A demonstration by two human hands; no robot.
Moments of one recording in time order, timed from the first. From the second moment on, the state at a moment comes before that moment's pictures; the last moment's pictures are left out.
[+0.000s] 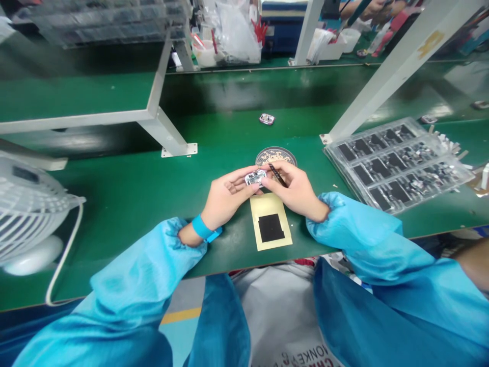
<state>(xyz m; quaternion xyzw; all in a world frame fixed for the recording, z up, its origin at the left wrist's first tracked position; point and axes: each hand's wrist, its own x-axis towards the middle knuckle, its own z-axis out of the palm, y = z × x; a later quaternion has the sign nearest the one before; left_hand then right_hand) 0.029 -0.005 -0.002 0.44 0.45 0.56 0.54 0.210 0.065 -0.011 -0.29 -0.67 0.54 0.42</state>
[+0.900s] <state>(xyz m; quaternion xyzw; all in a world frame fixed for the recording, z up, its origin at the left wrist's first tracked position) 0.029 -0.006 -0.005 0.41 0.46 0.58 0.54 0.206 0.061 -0.014 -0.29 -0.64 0.55 0.45</state>
